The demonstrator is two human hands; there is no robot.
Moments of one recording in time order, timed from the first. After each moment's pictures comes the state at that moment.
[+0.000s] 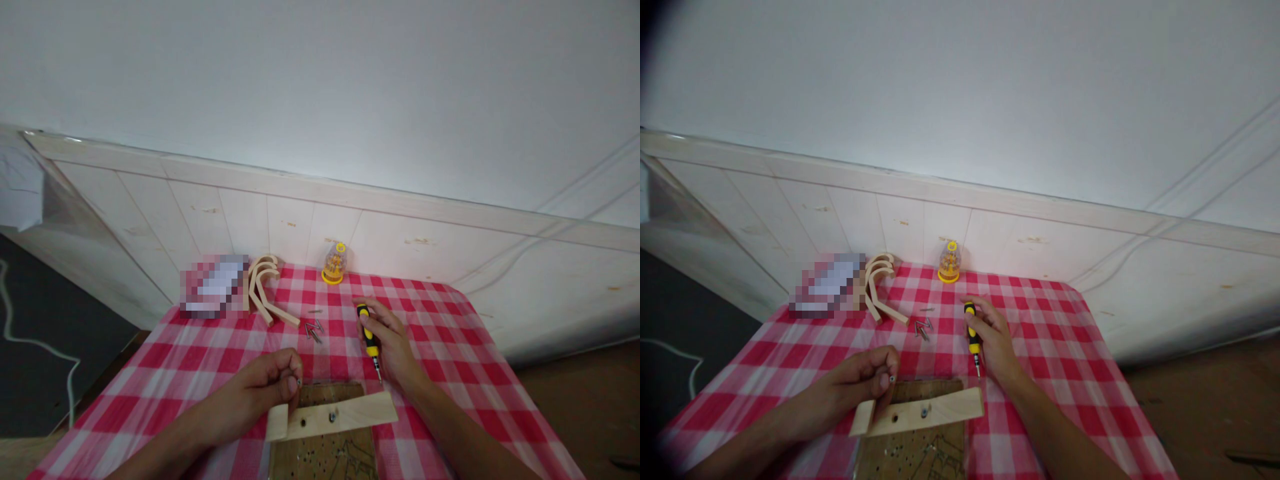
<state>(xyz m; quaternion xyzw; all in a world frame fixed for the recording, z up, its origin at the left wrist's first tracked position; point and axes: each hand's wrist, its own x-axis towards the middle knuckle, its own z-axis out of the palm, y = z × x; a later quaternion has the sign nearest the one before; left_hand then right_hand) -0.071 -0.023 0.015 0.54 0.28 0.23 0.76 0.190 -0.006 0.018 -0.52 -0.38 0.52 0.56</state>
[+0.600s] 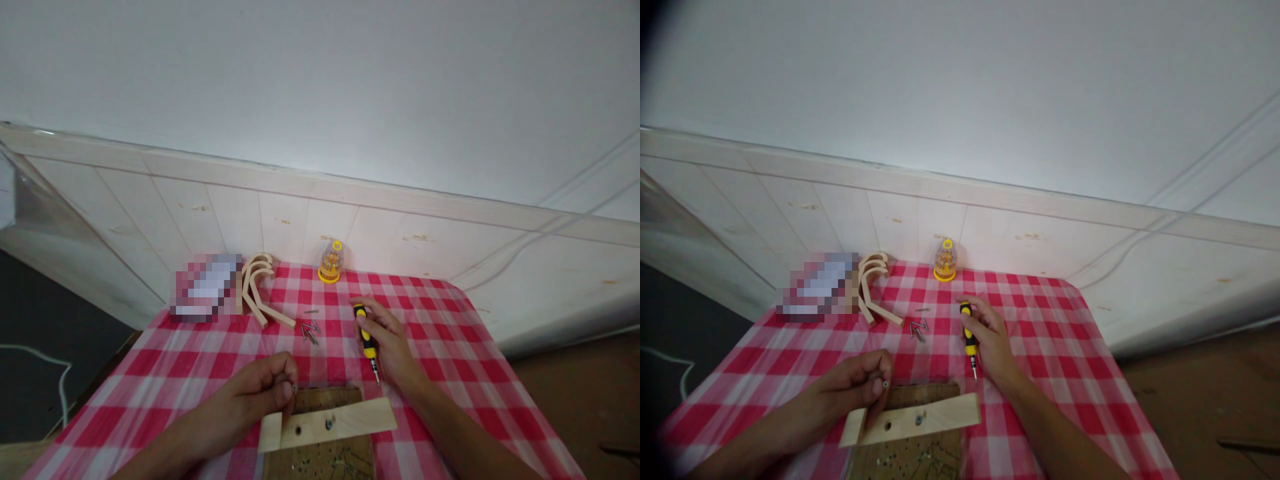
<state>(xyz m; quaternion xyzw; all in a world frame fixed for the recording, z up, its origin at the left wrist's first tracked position) -0.075 -0.025 0.010 0.54 0.29 0.21 0.76 0.193 -0.005 0.012 -0.51 -0.40 0.52 0.56</state>
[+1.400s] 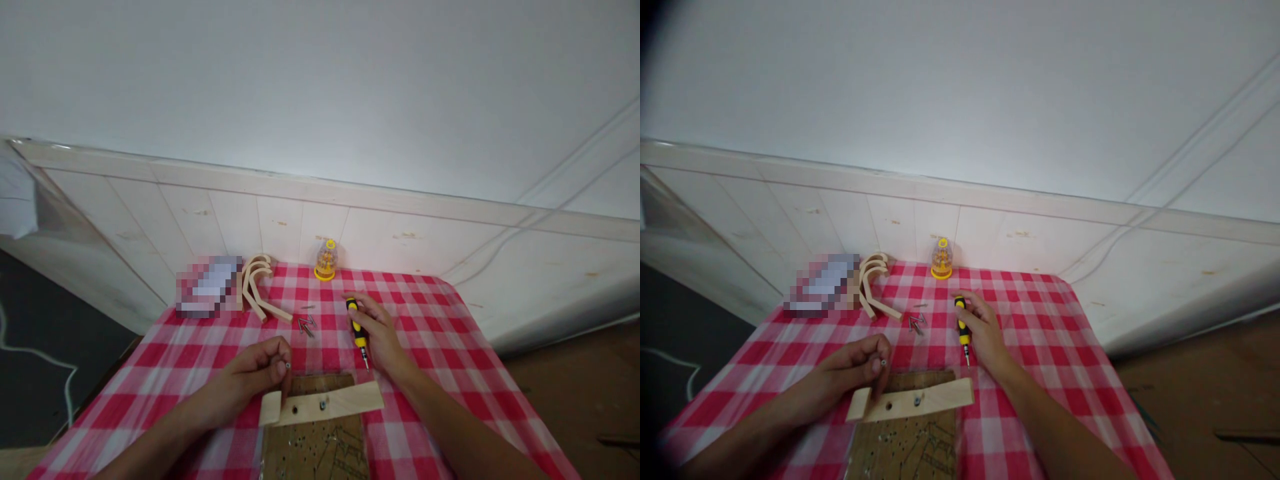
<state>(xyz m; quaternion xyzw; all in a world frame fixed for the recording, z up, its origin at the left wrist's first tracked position) -0.074 -0.021 0.006 0.49 0.27 0.25 0.79 0.194 -0.001 0.004 -0.49 -0.42 0.52 0.57</state>
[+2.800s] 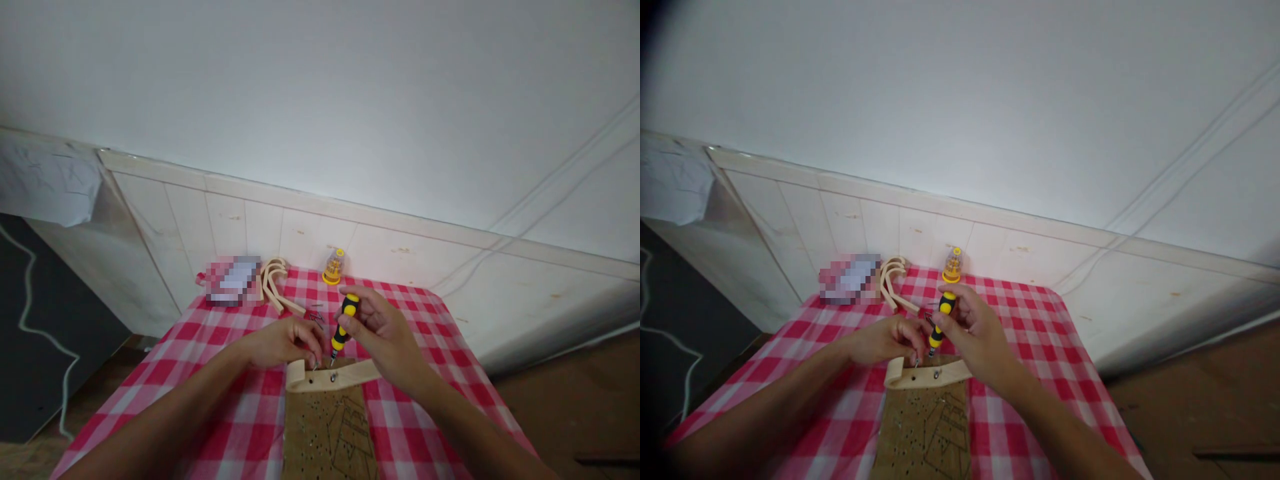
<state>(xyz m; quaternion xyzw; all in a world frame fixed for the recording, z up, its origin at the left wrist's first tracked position) -0.058 0.012 0.040 0.71 0.14 0.20 0.66 0.142 -0.056 0.119 -0.46 -0.61 0.42 0.49</state>
